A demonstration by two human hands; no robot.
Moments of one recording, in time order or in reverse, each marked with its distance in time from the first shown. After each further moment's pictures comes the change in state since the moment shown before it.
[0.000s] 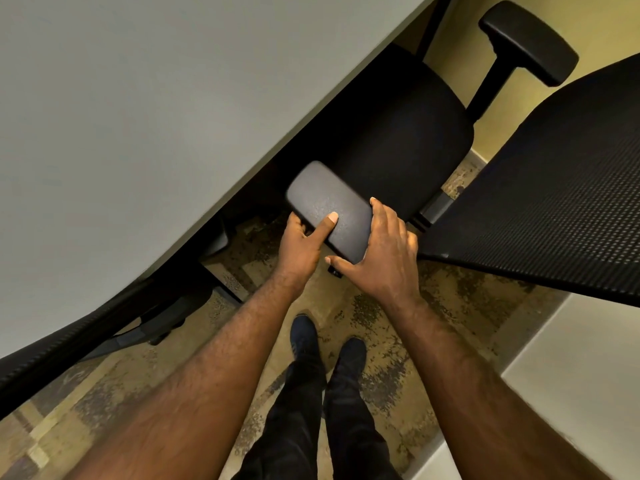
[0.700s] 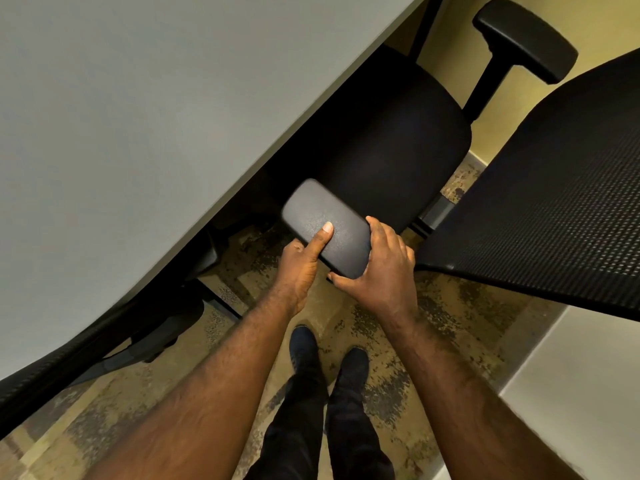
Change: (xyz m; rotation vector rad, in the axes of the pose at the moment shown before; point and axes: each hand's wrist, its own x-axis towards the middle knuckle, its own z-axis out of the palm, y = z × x) left_hand 0.019 -0.022 0.008 -0.113 -0.053 -0.139; right_hand 0.004 0.011 0.017 0.096 0.021 0.035
